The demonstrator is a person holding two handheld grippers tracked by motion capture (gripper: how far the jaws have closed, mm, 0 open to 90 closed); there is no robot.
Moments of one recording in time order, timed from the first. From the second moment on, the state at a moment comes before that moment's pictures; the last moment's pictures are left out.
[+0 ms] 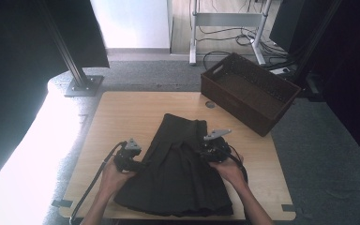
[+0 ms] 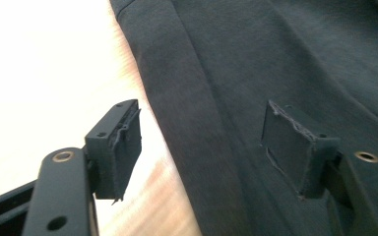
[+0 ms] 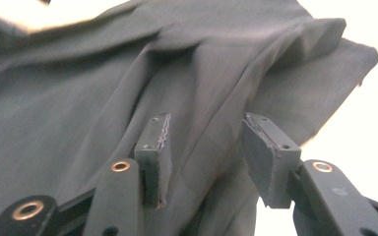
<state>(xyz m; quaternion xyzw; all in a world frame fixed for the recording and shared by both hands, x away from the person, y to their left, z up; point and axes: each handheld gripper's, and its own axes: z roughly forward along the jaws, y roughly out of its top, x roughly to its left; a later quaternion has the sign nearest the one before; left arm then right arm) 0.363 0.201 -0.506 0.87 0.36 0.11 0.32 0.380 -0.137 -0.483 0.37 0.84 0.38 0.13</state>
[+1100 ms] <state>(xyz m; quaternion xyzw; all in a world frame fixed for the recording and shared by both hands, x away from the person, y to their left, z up) 0.369 0.158 -0.503 0.89 0.32 0.14 0.30 0.411 -0.166 -0.491 0.45 0.79 0.39 0.12</state>
